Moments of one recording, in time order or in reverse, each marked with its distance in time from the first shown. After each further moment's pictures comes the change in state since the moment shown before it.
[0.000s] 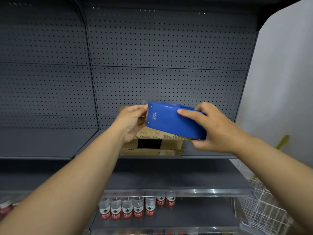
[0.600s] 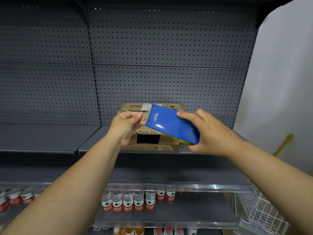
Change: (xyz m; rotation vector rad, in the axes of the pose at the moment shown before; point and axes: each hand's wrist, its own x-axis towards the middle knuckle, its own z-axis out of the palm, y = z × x) left_hand -0.017 -0.026 -0.009 -0.003 0.115 0.081; right_hand -0.027 -0.009 0.000 0.049 -0.127 0.159
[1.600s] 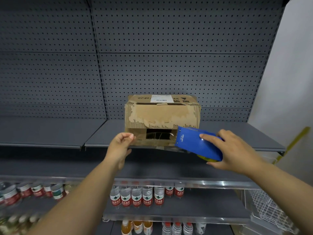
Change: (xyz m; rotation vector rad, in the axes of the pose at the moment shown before) left_hand 0.001 -0.090 -0.075 0.139 0.188 -0.213; right_hand -0.039 0.038 0.076 -0.156 -0.148 0.029
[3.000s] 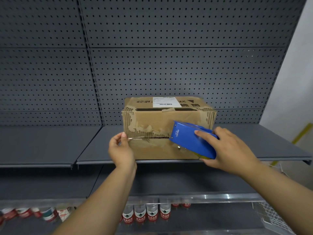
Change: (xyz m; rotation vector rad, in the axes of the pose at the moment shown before) left_hand 0.101 -0.014 0.021 -0.249 0.545 0.147; right_hand 0.091 -0.011 0.052 -0.078 0.118 0.072
